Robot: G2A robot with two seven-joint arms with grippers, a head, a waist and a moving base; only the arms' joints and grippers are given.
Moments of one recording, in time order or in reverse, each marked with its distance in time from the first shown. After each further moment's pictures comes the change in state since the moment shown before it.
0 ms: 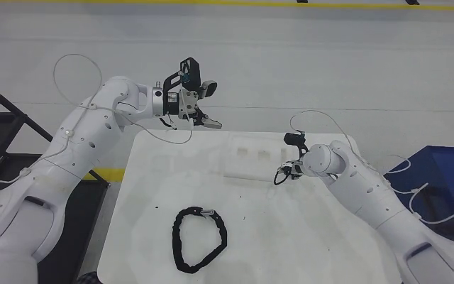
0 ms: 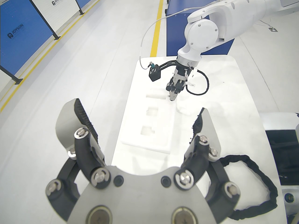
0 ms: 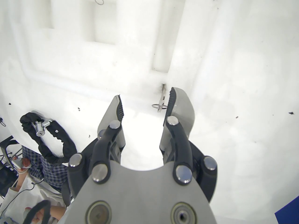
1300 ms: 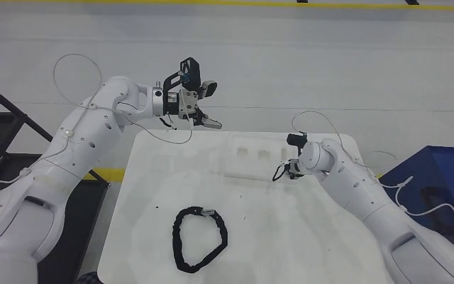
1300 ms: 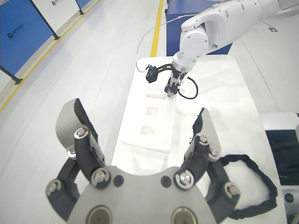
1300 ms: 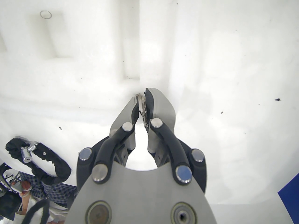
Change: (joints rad) left arm 0.000 0.000 0.000 0.000 0.000 0.000 0.000; right arm 0.044 -0.089 -0.018 0.160 -0.085 0.089 0.018
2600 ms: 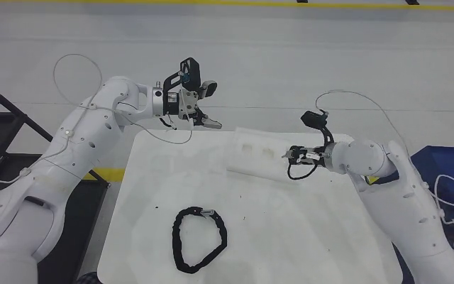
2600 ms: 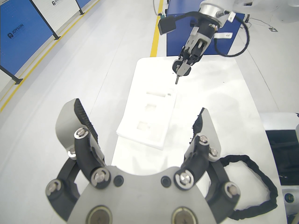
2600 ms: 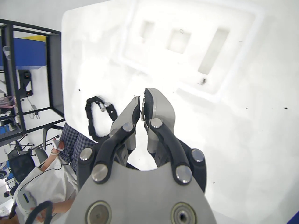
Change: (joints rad) left arm 0.000 0.000 0.000 0.000 0.000 0.000 0.000; right arm -0.354 0.186 0.565 -0.749 0.065 -0.123 0.125
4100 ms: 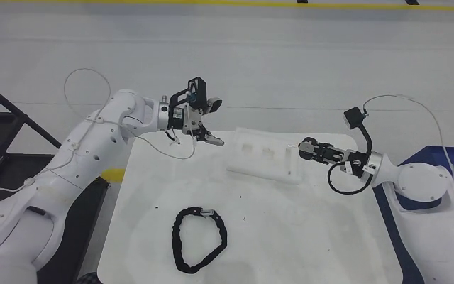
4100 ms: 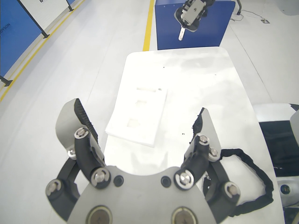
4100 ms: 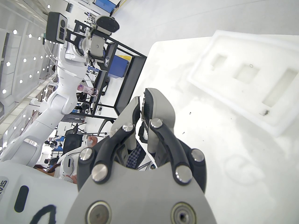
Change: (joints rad) left arm 0.101 0.032 -0.009 -0.107 0.073 0.000 0.001; right arm -0.242 0.031 0.300 -0.079 0.435 -0.343 -0.106
